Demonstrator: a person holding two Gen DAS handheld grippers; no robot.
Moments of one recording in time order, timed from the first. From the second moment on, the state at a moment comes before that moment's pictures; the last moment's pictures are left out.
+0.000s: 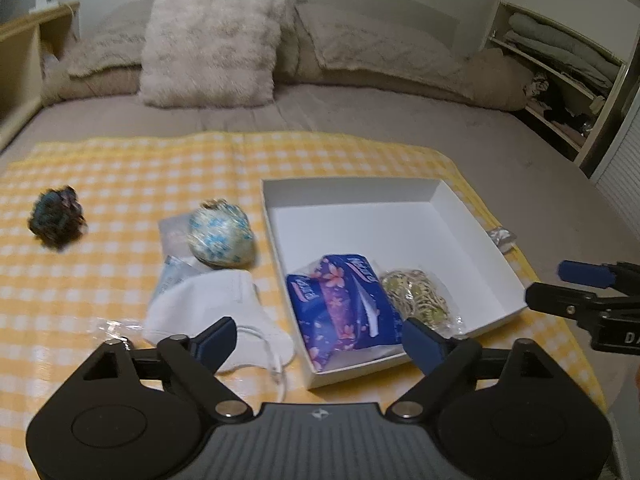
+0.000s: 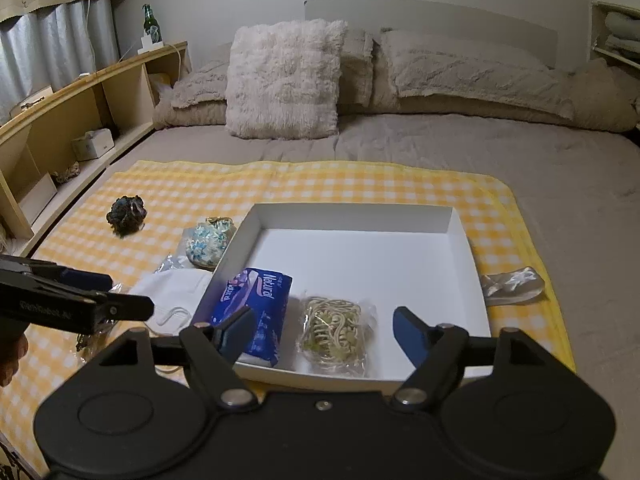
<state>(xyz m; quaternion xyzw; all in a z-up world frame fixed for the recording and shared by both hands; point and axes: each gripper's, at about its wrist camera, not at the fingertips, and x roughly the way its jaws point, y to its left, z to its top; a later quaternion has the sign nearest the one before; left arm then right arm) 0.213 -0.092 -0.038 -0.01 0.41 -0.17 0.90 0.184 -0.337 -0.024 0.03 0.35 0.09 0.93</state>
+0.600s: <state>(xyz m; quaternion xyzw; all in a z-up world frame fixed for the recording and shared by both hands) 0.174 -0.054 -0.014 0.03 0.30 -0.12 0.95 0.161 -0.321 -0.018 0.03 0.32 0.06 0.95</state>
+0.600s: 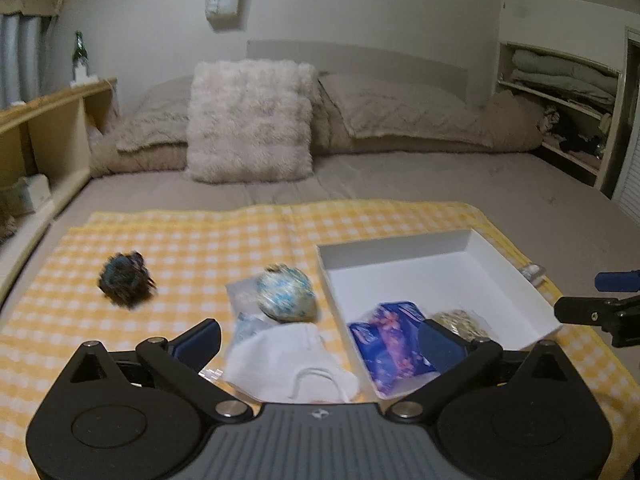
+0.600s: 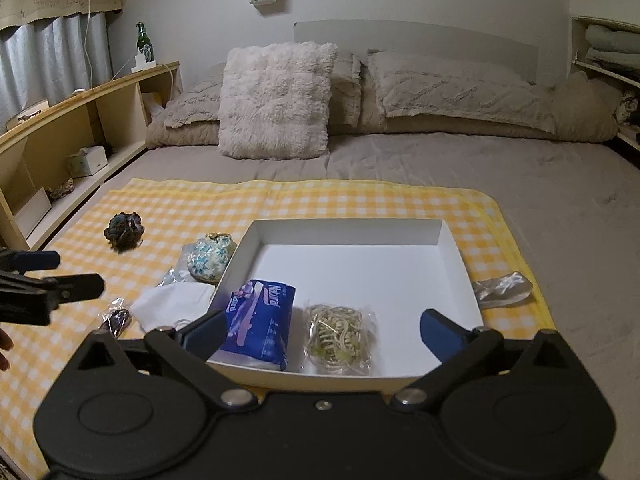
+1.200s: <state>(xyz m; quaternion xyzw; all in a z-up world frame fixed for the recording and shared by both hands) 0.218 0.047 0.003 0.00 0.27 -0.03 0.96 0.205 -0.250 -0.019 0.01 0.29 0.12 0.95</state>
